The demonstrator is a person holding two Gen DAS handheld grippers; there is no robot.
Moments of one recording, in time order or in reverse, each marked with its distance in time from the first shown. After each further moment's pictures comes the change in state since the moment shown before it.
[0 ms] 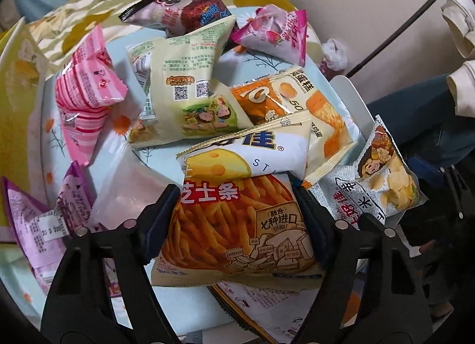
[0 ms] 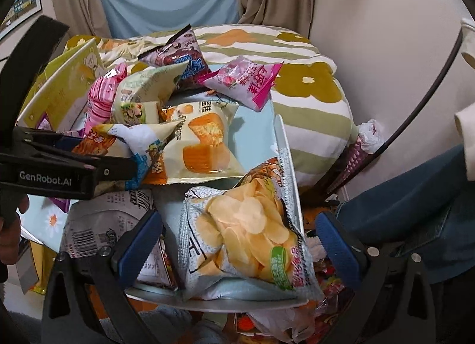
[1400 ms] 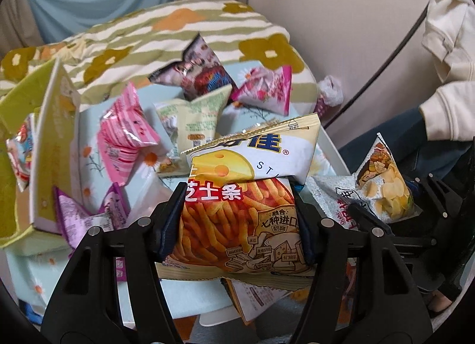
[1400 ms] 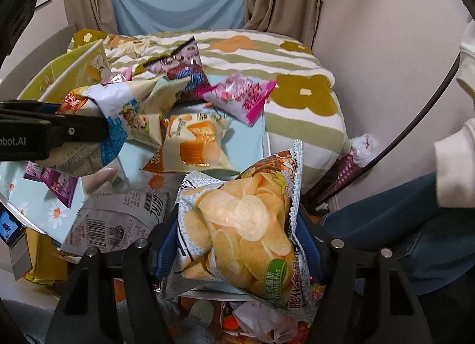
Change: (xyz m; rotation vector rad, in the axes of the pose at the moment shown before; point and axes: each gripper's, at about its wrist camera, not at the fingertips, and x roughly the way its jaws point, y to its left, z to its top) left arm -0.089 -0.013 -0.004 -0.026 -0.188 0.044; right arm -0.036 -0.009 0.011 -0.062 -0.028 -0.013
